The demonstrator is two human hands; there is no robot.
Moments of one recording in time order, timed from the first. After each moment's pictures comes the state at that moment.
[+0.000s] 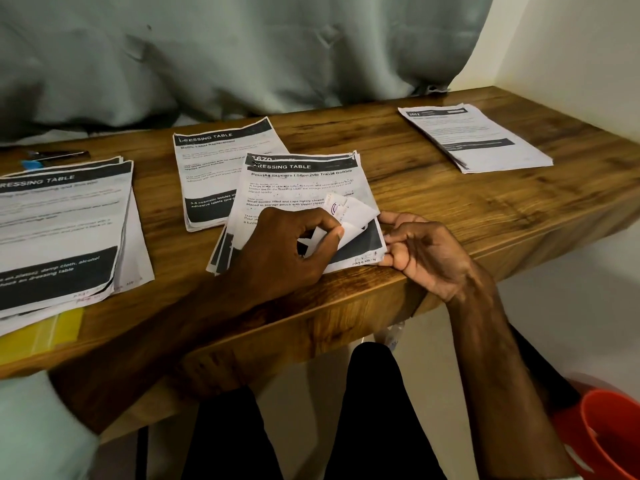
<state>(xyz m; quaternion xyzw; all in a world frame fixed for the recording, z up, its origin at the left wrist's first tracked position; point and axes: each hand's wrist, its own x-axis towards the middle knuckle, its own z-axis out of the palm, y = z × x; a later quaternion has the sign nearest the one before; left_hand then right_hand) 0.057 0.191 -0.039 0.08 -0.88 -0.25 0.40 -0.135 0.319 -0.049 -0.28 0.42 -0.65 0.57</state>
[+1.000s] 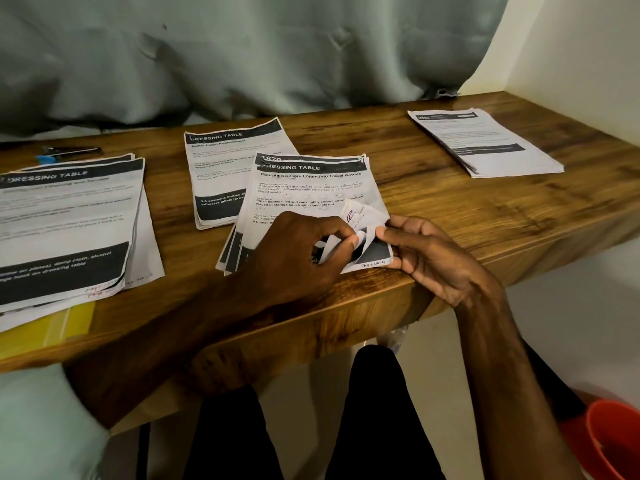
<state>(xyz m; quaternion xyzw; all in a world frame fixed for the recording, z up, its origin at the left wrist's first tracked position) 0.057 0.191 -0.042 0.08 -0.90 -0.22 0.37 -0.130 0.315 -0.048 -0.32 0.48 -0.62 0.53</state>
